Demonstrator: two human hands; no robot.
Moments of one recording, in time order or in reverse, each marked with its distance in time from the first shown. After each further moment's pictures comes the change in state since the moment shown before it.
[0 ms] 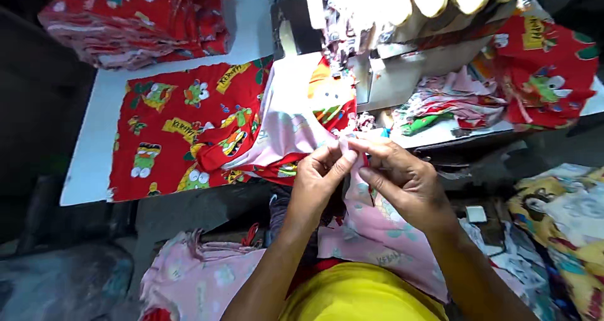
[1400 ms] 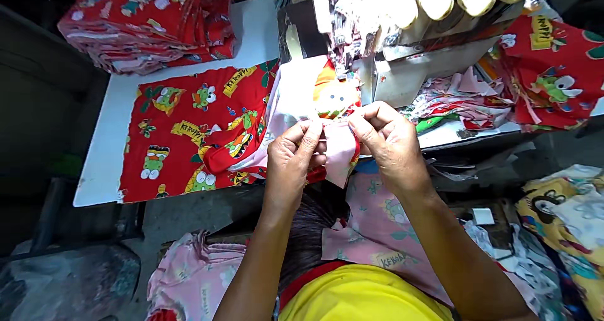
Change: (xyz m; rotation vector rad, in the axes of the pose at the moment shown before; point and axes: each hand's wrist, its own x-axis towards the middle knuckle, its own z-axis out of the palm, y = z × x) left_hand 0.017 0.026 -0.025 0.080 0.082 0.157; right_hand 0.046 0.004 0.020 0.149 0.200 0.124
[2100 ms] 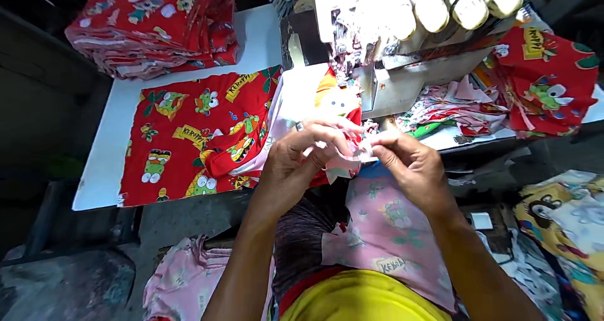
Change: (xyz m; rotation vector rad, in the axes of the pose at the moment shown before) left_hand 0.015 0.013 -0.019 0.187 -0.370 0.483; right_hand -0.017 0.008 -0.038 -0.369 -0.088 -0.187
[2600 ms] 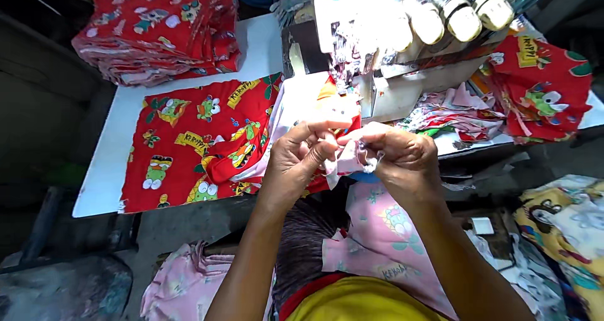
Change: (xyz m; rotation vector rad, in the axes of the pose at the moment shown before) left_hand 0.004 -0.009 0.004 -0.223 0.062 -0.144; right_hand 0.027 -0.027 0.023 0.326 0.050 -0.201
